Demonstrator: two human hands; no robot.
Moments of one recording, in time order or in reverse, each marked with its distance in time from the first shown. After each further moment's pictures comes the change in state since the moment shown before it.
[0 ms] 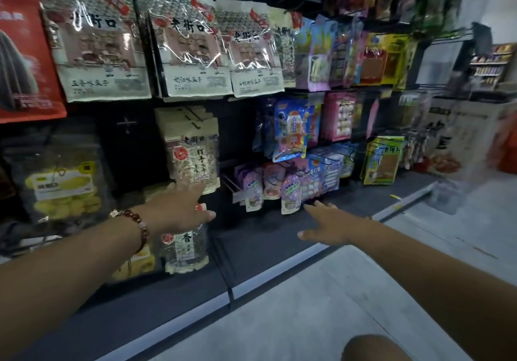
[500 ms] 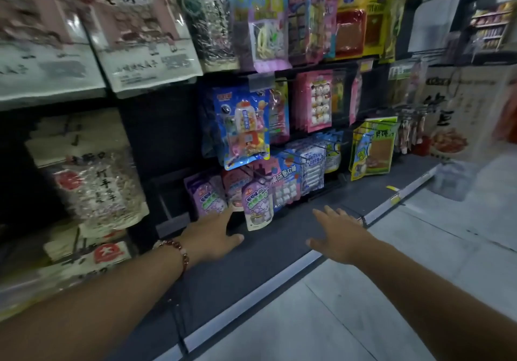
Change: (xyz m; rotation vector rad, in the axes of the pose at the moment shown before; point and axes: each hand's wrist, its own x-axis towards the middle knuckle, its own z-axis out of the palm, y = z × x) left_hand 0.213 0.203 0.076 -0.121 -0.090 0.094; right_hand 0.140 0.199 0.010 0.037 0.137 0.106
